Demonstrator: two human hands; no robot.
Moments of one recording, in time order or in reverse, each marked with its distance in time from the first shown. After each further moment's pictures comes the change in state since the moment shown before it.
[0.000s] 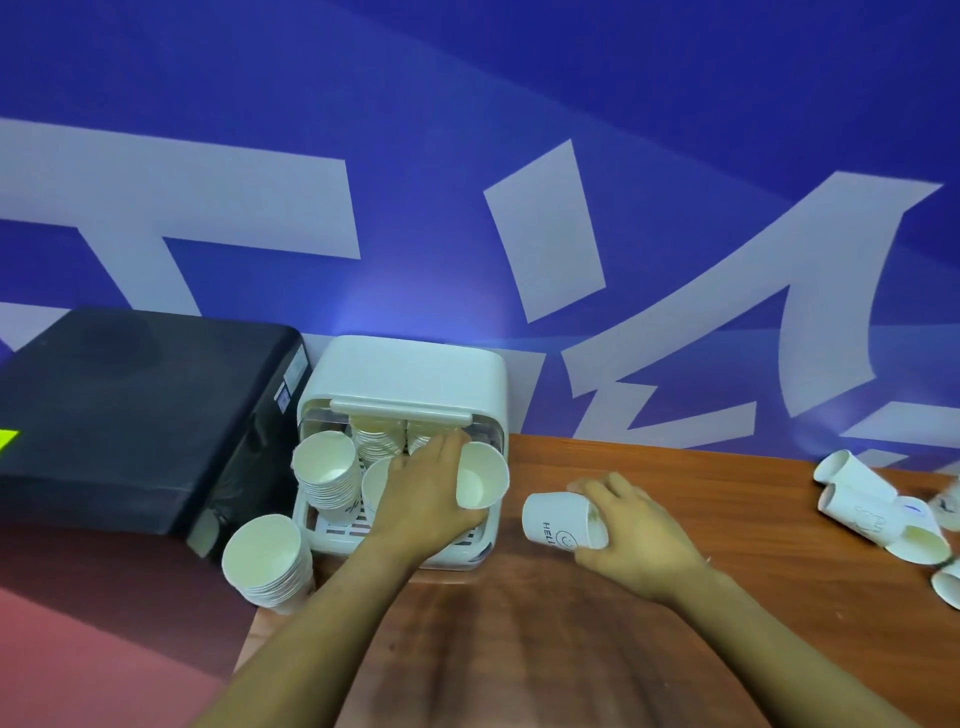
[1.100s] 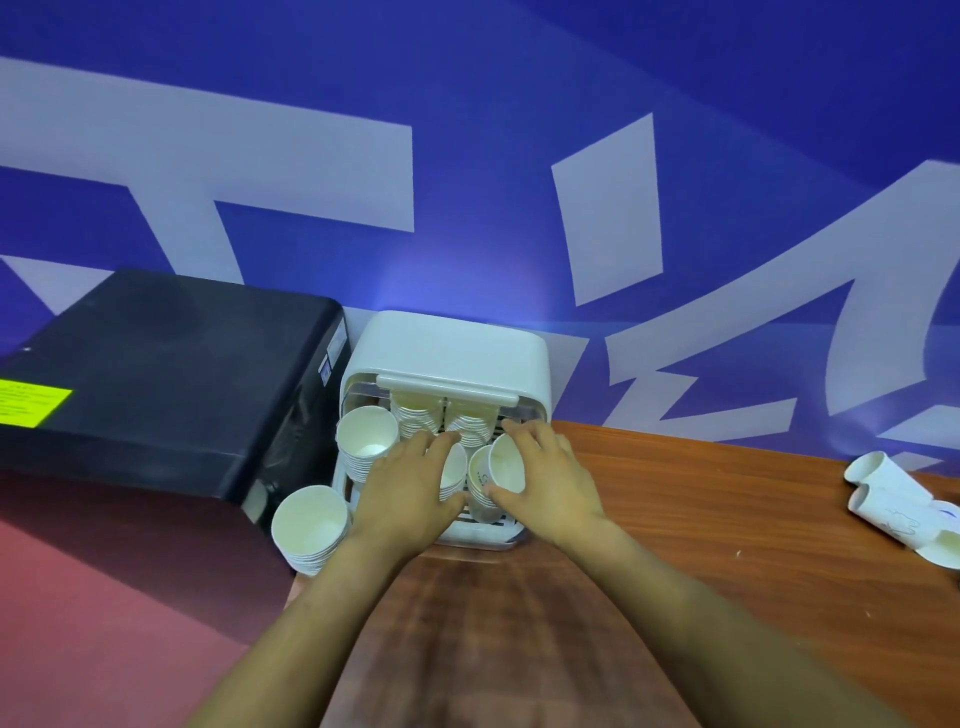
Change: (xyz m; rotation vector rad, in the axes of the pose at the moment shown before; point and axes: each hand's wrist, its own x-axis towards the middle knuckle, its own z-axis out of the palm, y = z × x) left_hand -0.032 -0.053 -0.024 0.030 -0.068 -0.049; right_hand 0.062 -0.102 0.048 0.030 0.171 -0.074
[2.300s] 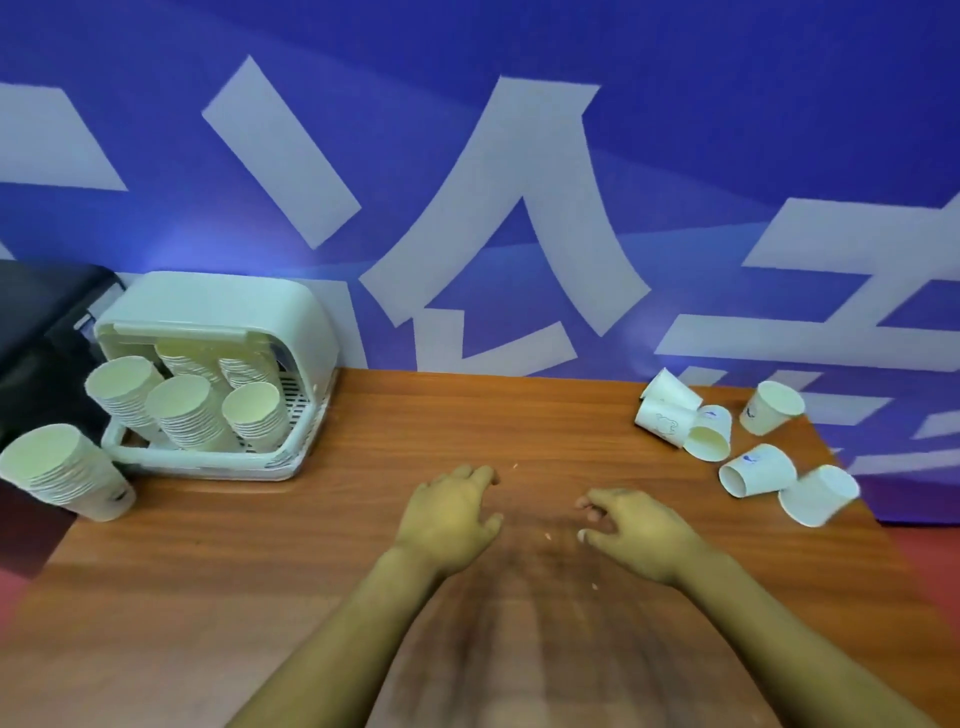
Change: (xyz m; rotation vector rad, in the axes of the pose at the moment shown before) left_hand -0.052 0.346 0.148 0.051 -0.251 0.128; right_hand -0.231 0.359 -0.117 0.102 -0.345 0.171
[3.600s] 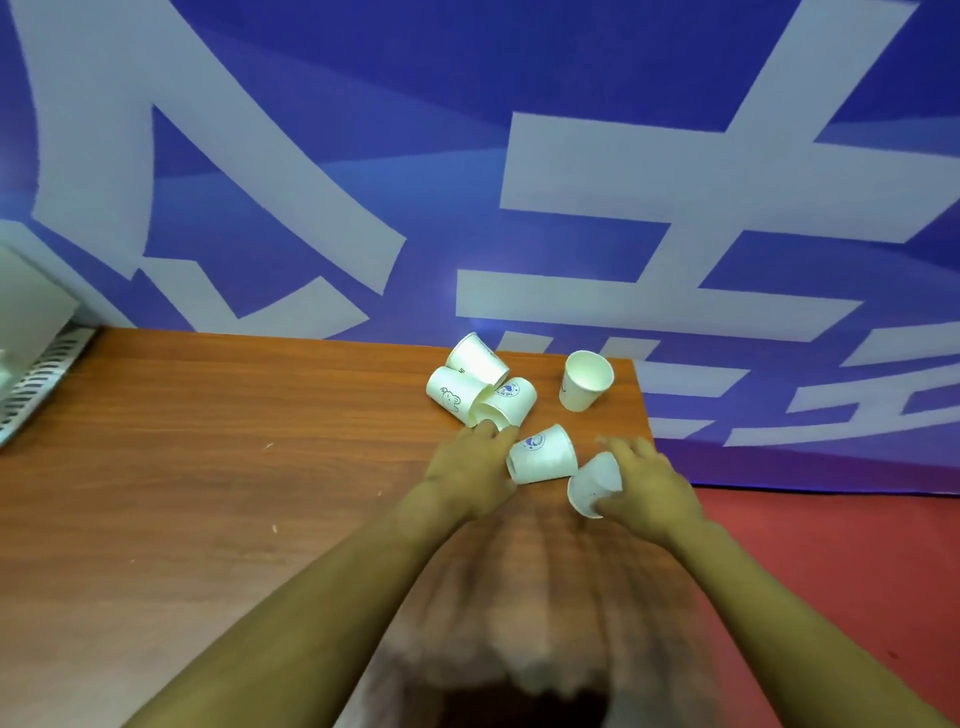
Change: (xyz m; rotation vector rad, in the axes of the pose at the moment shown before) left_hand 0.199 0.315 0.129 0.058 -0.115 0.054; right_hand -0.003 0.366 -0.102 -0.053 0.118 0.227
